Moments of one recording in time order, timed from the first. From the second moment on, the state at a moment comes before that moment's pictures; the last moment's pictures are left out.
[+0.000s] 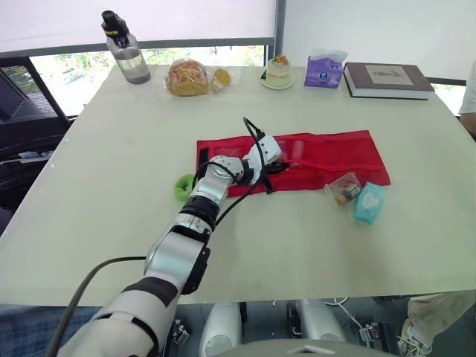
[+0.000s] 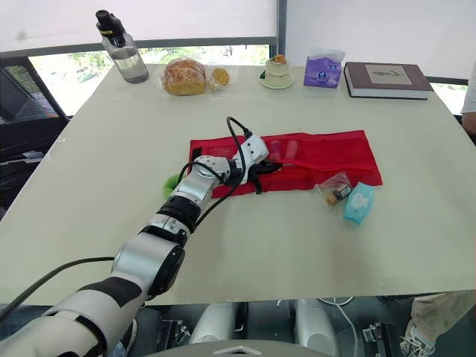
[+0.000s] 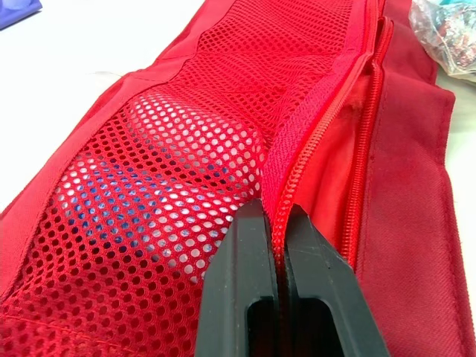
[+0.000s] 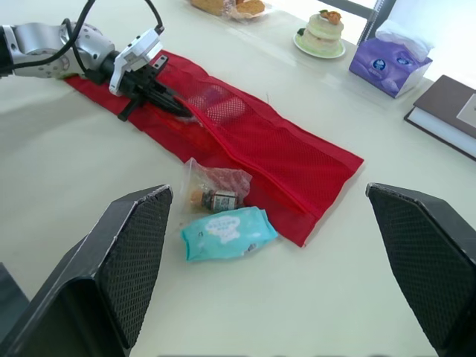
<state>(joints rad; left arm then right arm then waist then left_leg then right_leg) -0.94 0.18 -0.19 0.94 0.06 -0.09 -0.87 0.29 -1.16 -1.20 -0.18 0.76 0.74 1.41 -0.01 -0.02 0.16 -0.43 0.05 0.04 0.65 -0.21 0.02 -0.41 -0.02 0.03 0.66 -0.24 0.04</state>
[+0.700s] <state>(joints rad) -0.96 0.19 -0.19 0.97 0.06 -0.12 -0.86 -0.04 -0.94 -0.36 -0.25 0.45 0.46 1.10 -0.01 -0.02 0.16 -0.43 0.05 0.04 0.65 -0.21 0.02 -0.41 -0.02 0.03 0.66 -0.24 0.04</state>
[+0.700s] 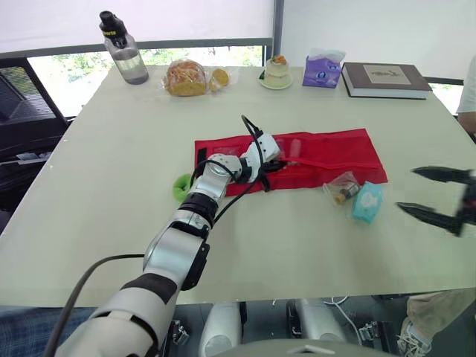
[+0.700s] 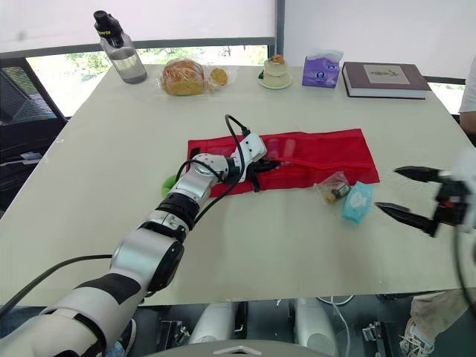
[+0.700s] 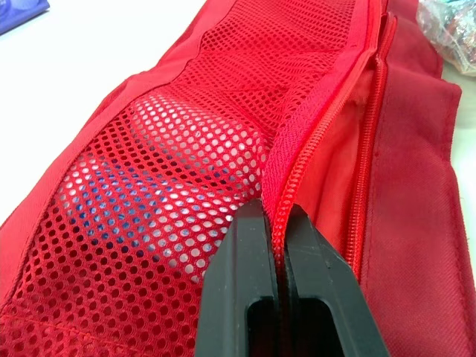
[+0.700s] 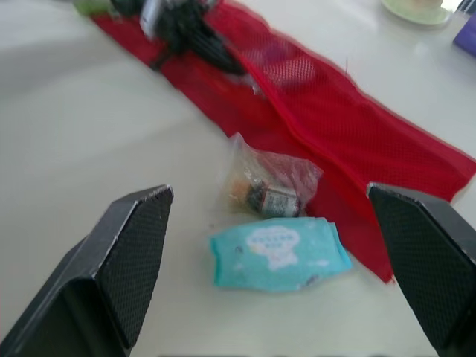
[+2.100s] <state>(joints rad) -0.91 0.22 -0.20 0.88 0.06 -0.09 -0.84 -0.57 -0.85 0.22 0.00 0.00 0.55 1.25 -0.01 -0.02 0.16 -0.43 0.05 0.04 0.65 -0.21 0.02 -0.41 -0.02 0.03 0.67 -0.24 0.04</state>
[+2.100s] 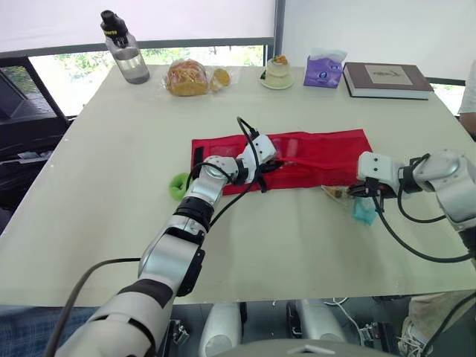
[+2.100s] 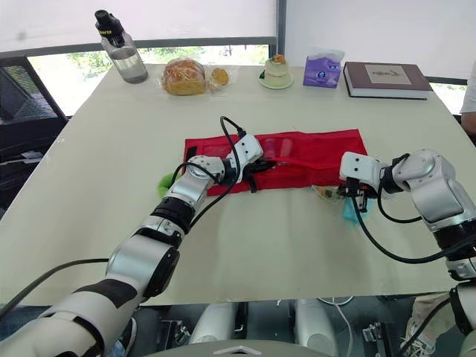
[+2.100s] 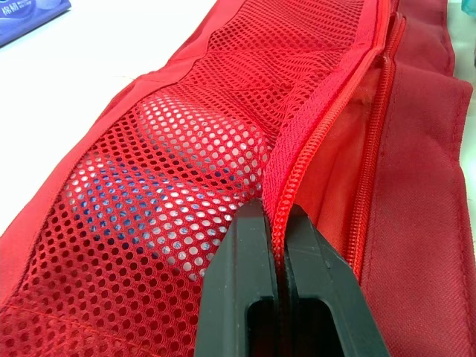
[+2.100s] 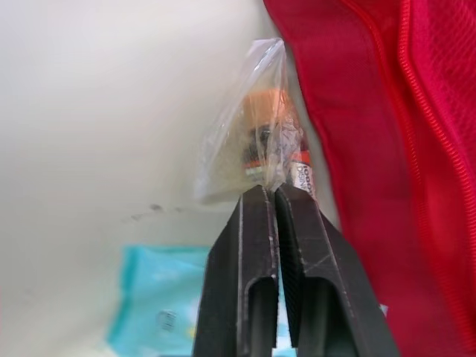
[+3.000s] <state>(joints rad) -0.90 0.21 -0.20 0.88 0.06 -0.09 -0.85 -0.51 -0.83 0.26 -0.04 0.04 0.59 1.09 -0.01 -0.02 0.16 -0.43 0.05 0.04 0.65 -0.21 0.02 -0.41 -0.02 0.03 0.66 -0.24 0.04</state>
